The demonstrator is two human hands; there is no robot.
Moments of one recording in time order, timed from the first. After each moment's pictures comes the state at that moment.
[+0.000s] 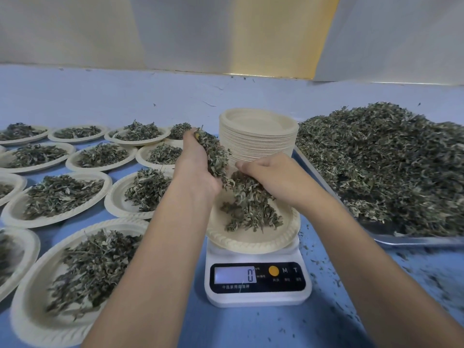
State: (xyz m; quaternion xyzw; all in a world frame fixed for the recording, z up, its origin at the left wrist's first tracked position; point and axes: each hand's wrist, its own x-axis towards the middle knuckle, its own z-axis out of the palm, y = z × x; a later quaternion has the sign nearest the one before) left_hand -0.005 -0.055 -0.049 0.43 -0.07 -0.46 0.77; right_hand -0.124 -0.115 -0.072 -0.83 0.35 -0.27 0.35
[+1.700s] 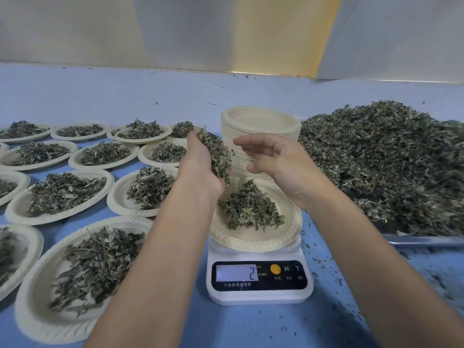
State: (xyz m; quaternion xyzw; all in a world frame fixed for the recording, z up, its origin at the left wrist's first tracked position) left_hand -0.008 -0.054 -0.052 0.44 -0.07 -0.46 0.77; right_hand -0.124 -0.117 -0.070 -0.74 0.20 -0.36 0.53
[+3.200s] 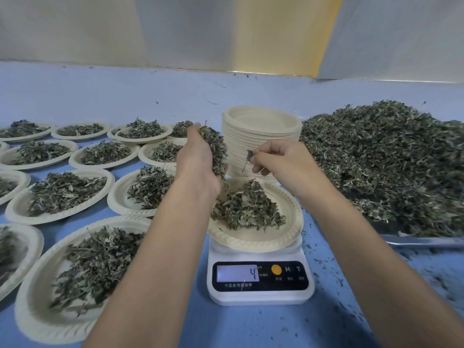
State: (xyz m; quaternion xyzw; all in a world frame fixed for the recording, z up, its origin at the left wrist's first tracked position) left_hand 0.003 -0.065 -0.058 0.49 -0.10 -0.41 0.77; right_hand -0.125 -0.115 -0.066 -0.76 0.35 -0.36 0.41
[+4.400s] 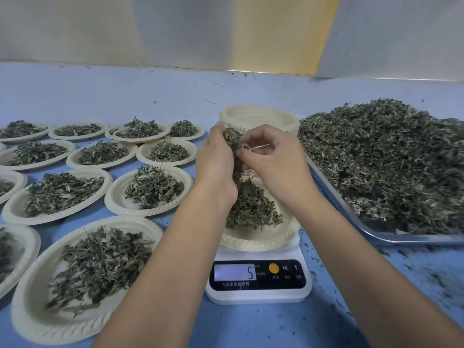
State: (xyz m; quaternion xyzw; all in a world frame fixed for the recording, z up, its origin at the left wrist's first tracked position) left_hand -0.028 -0.072 -0.059 0.47 -0.16 -0.37 0.79; right_hand -0.112 -0.099 -0.067 -0.74 0.26 -0.47 0.39
